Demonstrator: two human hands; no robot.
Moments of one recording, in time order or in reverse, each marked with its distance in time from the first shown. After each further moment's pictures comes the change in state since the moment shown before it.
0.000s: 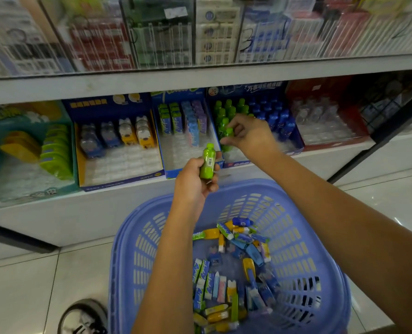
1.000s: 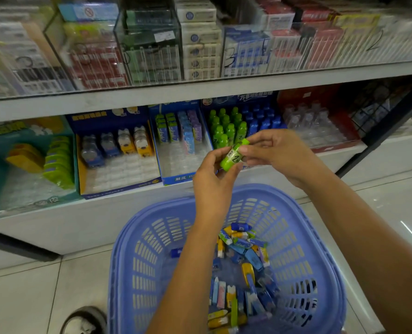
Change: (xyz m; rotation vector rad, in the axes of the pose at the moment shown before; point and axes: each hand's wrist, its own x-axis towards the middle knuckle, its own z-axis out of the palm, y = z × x) left_hand -0.016 -0.022 0.037 0.560 0.051 0.592; right_hand -0.057 -0.024 -0.072 0.576 -0.196 0.260
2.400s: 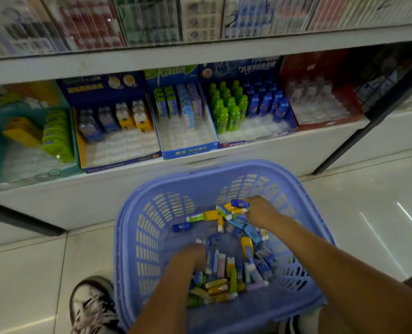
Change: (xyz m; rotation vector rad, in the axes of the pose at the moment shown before) left_hand -0.097 -0.169 -0.063 1.232 -1.123 -0.714; right_hand -0.034 0.189 0.046 -1.049 -0.345 0.481
